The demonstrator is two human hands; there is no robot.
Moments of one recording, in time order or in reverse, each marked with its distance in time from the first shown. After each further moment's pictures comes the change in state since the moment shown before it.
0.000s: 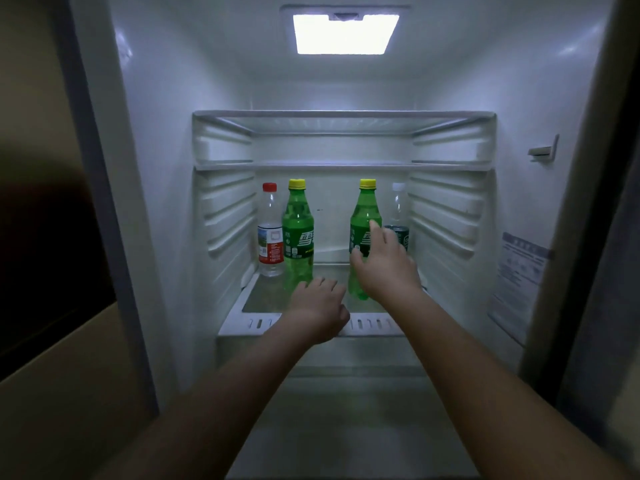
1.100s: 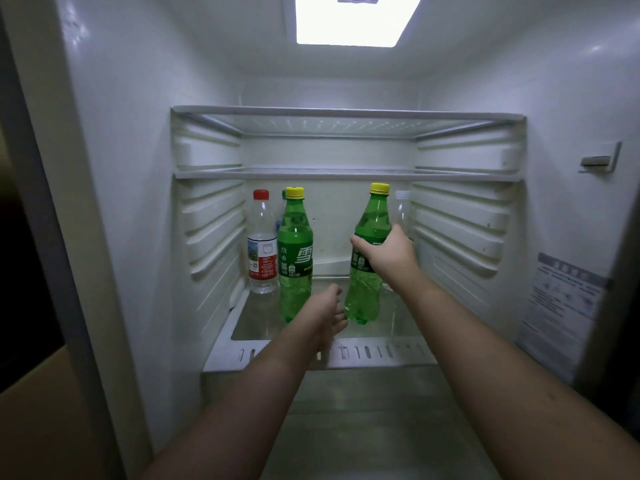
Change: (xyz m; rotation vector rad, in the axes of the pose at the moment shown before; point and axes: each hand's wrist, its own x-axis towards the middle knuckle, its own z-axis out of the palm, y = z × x) left_hand 0.063 -0.004 0.020 -1.822 -0.142 -0.729; right_hand 0.090 0.021 0.036 0.554 0.108 0.239
